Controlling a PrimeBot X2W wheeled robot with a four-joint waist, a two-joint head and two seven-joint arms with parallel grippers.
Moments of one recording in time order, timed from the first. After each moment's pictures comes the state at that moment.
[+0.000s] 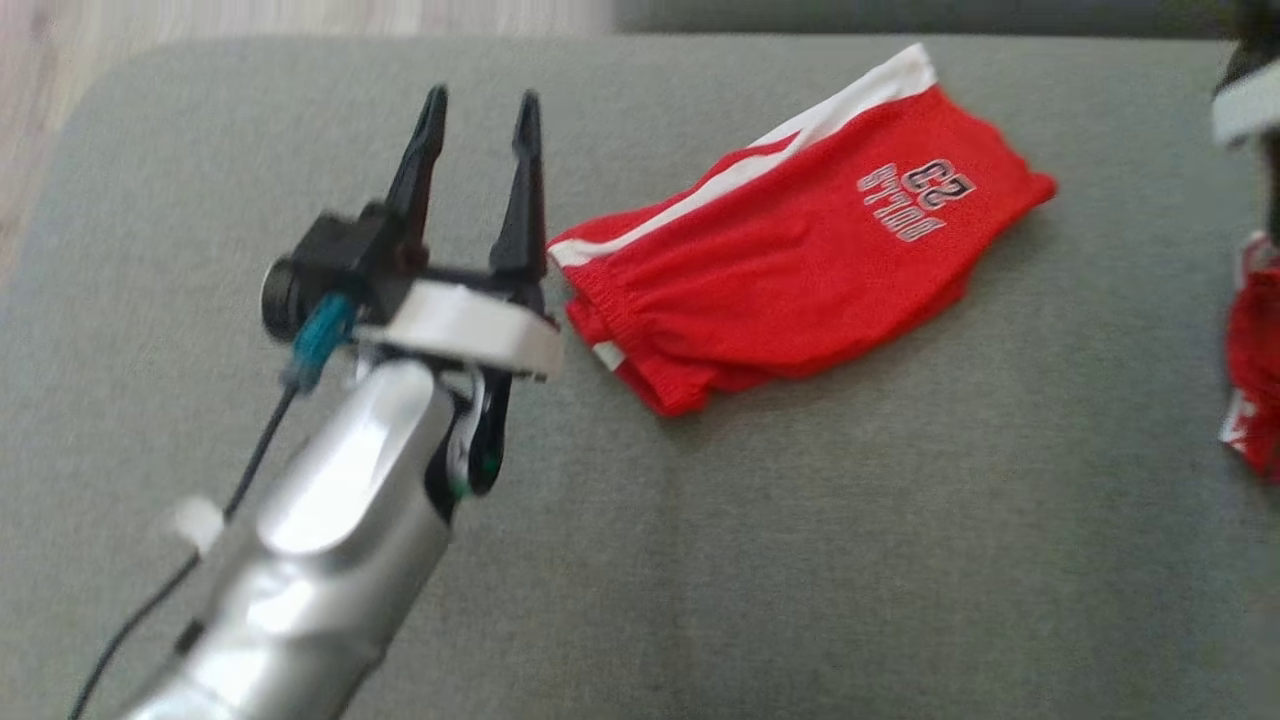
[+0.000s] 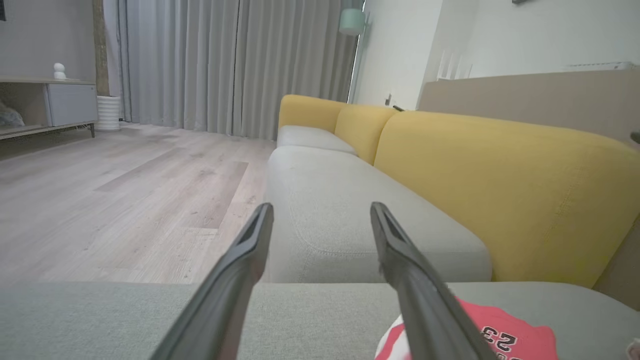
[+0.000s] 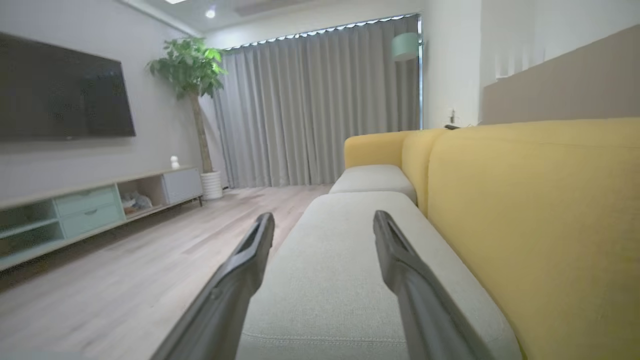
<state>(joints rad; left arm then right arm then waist) -0.73 0.18 -0.71 0.40 -0.71 0.24 -0.25 -0.96 -0.46 0.35 0.74 0.58 0.13 -0.26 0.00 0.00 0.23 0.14</state>
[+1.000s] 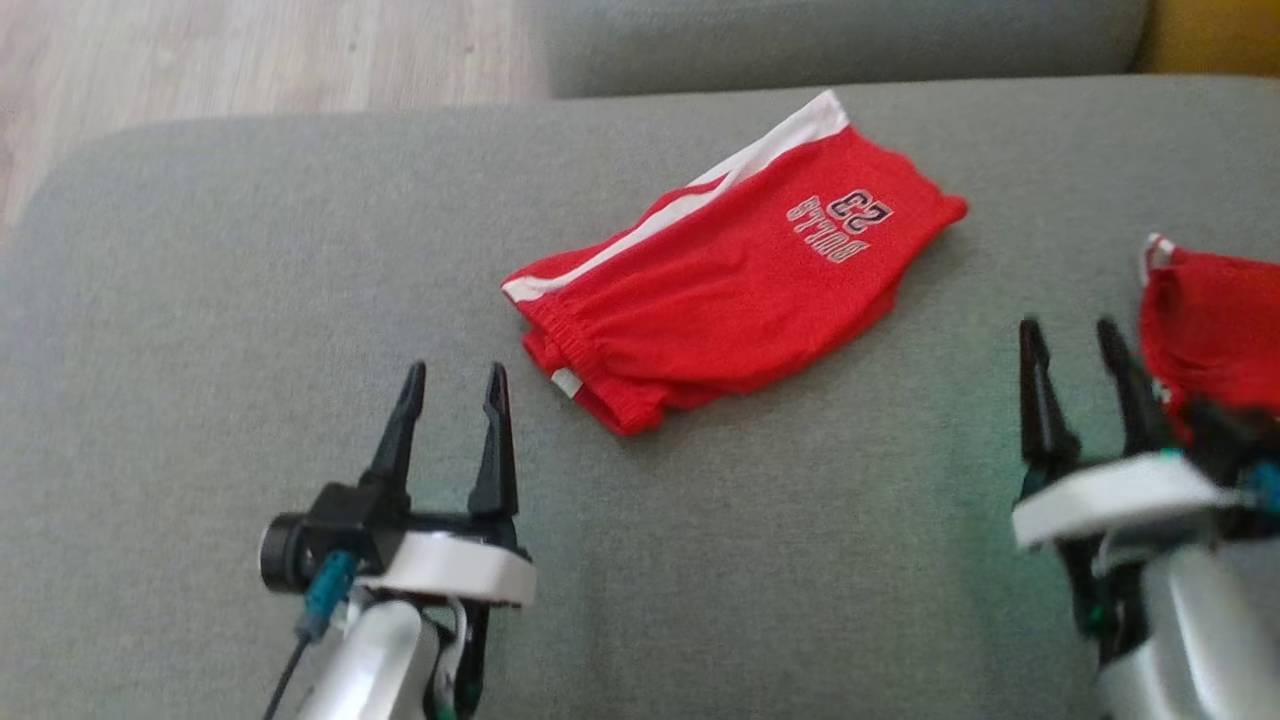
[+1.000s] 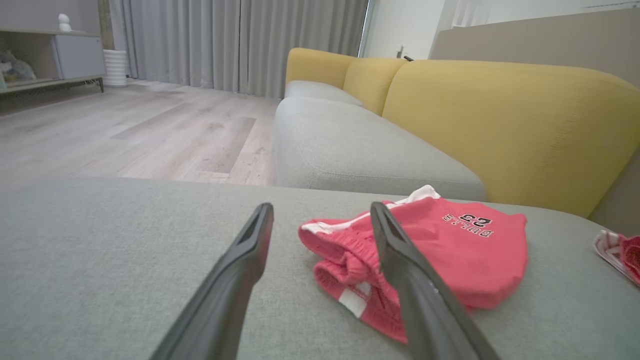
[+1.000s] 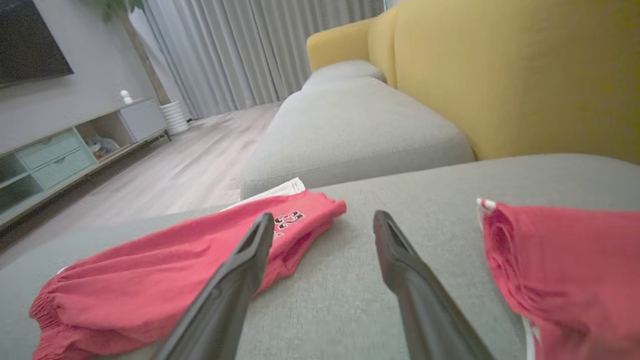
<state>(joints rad) -0.21 0.07 -0.39 0.30 -0.36 0.11 -0.26 -0.15 -0.08 -0.02 0.24 0.26 0.13 -0.11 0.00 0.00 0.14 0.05</state>
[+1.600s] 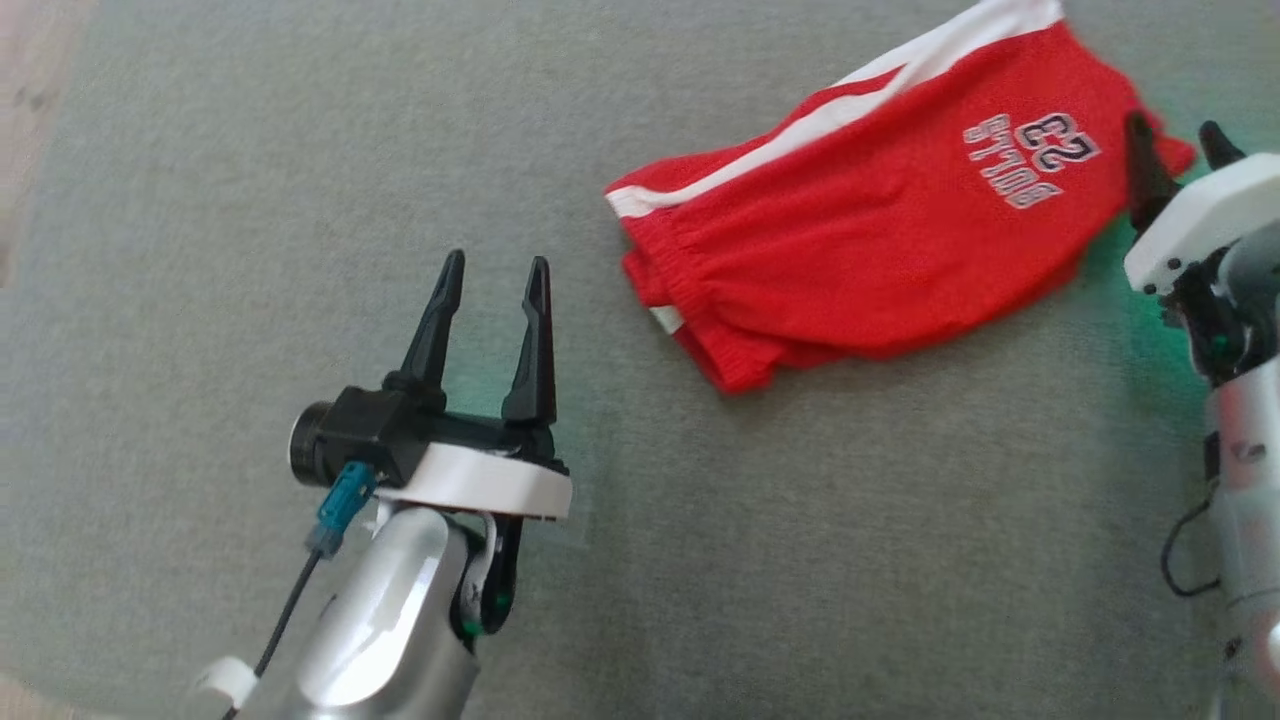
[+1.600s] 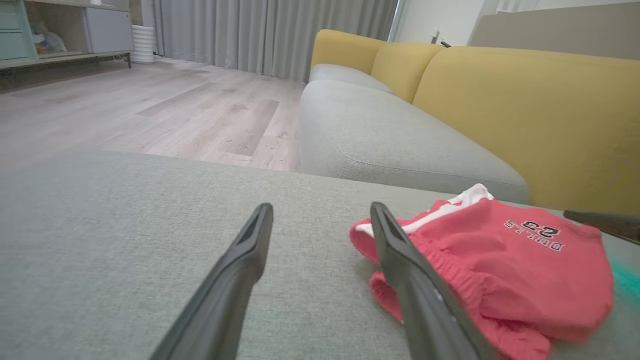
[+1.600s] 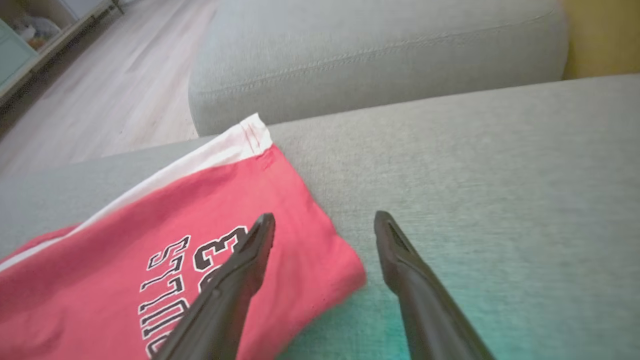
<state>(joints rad) -0.36 0.05 -0.43 0.29 -0.39 0.08 -0.26 -0.70 -0.21 -0.14 0.67 0.25 0.13 0.26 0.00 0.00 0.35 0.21</state>
